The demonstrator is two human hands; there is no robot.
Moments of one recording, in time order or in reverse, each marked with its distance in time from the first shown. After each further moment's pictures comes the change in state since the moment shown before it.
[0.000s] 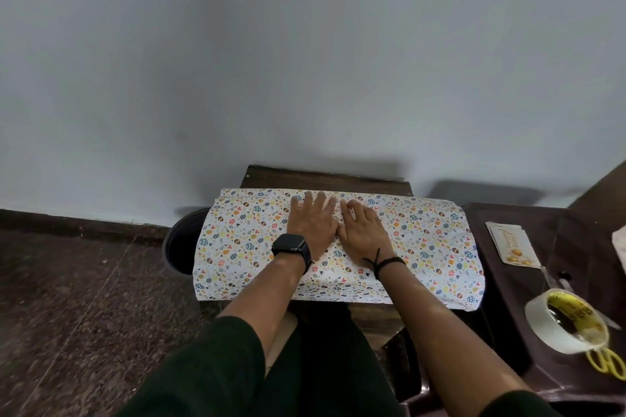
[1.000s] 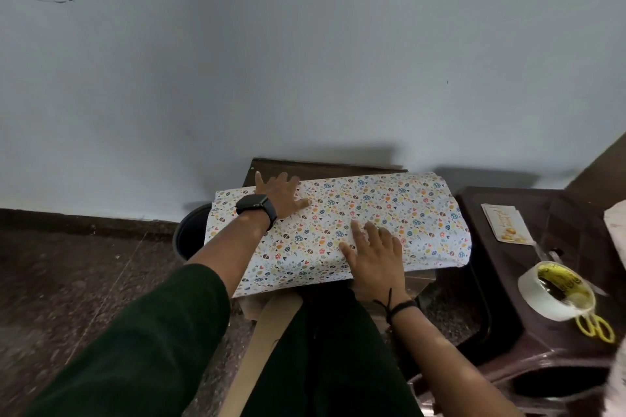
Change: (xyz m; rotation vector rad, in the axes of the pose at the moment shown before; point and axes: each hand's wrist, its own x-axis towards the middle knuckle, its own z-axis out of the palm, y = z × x) left_hand 0.000 -0.072 -0.027 -0.017 -0.154 -0.077; right_hand -0.090 -0.014 0.025 -0.083 0.077 0.127
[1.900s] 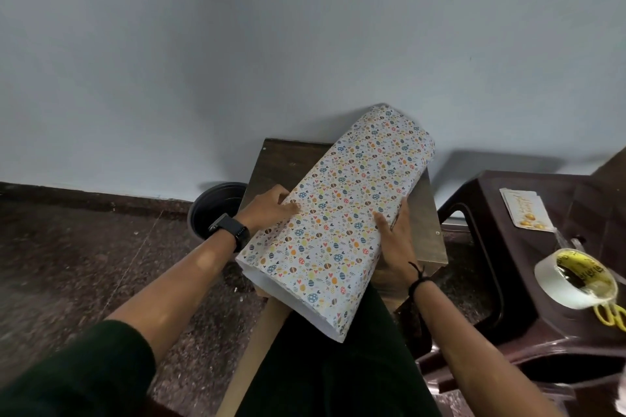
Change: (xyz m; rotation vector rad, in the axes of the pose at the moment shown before) left_hand -0.079 -0.025 0.012 -0.825 -0.207 -0.135; right_hand 0.014 0.021 0.017 1.213 0.152 0.232
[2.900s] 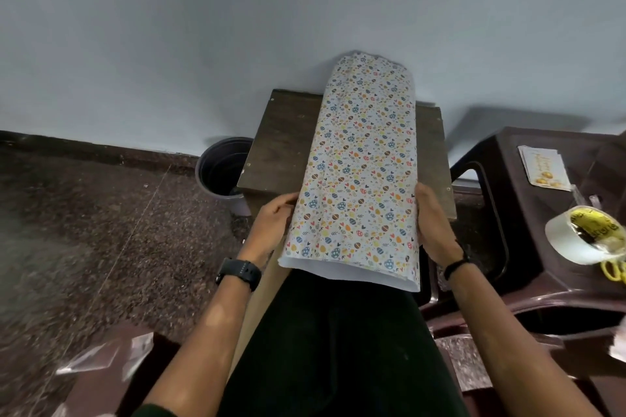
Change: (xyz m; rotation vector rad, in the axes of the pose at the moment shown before) left_hand -0.086 -0.033 0.082 -0.684 0.215 -0.052; right_hand -0.040 -0.004 -0.035 0.152 -0.181 0.205
